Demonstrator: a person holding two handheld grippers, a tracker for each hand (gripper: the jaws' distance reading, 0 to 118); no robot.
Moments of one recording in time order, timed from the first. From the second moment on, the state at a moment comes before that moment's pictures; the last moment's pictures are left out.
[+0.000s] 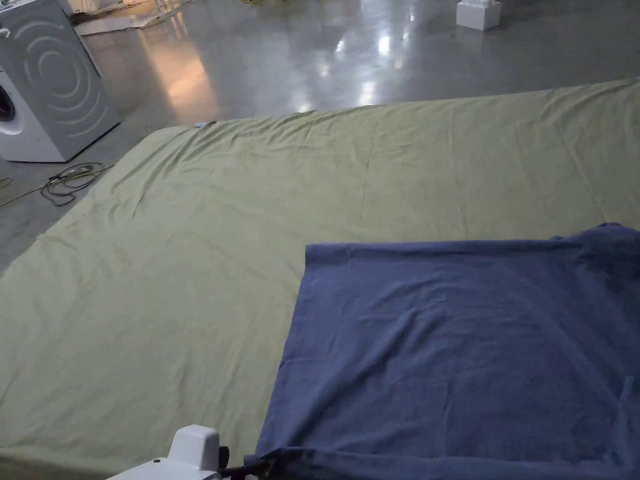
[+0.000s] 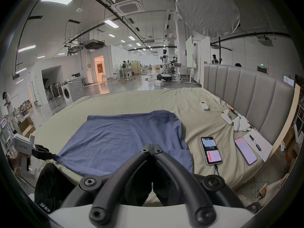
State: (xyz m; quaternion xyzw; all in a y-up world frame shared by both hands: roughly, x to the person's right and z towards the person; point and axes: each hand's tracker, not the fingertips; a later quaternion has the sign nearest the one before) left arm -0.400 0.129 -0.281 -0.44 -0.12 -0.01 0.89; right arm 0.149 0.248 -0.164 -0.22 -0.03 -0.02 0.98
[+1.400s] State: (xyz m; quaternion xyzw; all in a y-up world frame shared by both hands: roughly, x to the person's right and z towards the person) left arm -0.371 0.166 -0.311 -0.43 -0.11 0.00 0.90; right arm 0.241 0.162 -0.224 -0.42 -0.04 -0.08 0.91
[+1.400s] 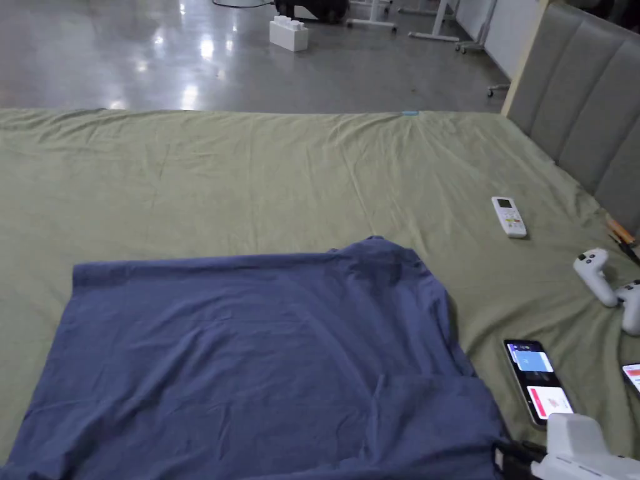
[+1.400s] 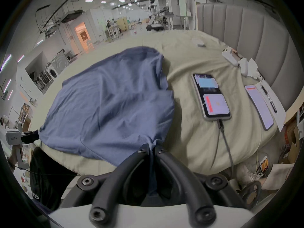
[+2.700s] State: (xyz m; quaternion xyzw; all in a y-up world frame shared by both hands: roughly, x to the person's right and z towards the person) left arm -0.326 0.332 -0.275 -0.08 -0.08 -0.05 0.99; right arm 0.191 0.284 -0.244 -0.14 -0.04 -0.01 0.99
